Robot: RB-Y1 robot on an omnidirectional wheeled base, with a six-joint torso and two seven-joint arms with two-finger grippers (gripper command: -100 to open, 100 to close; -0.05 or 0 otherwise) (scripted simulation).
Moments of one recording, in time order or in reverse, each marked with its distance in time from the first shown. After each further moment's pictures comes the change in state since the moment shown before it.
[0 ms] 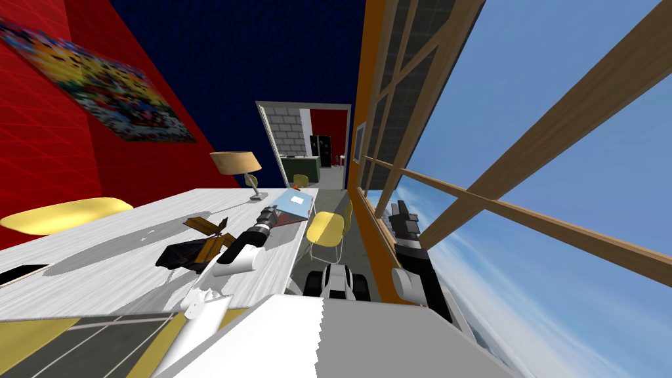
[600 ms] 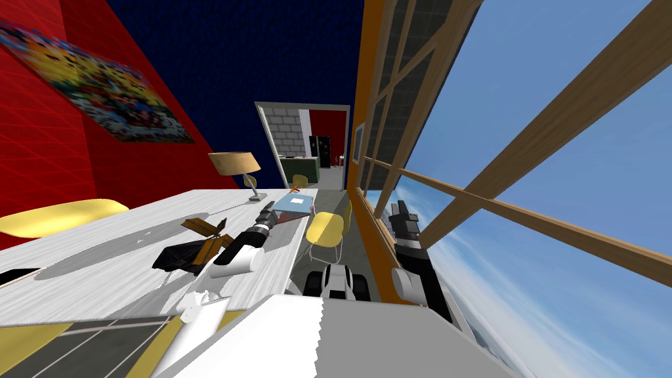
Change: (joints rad) left arm 0.012 -0.005 0.006 -0.029 0.023 0.026 0.025; right arm 0.000 0.000 0.000 0.000 0.000 0.000 0.000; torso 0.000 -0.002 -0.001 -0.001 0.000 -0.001
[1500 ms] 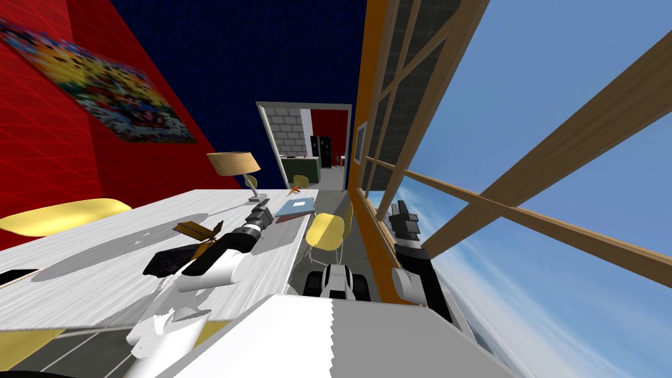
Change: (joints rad) left arm 0.082 0.029 0.044 -0.211 0.043 0.136 0.037; right arm 0.000 0.000 0.000 0.000 0.000 0.000 0.000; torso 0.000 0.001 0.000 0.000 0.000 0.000
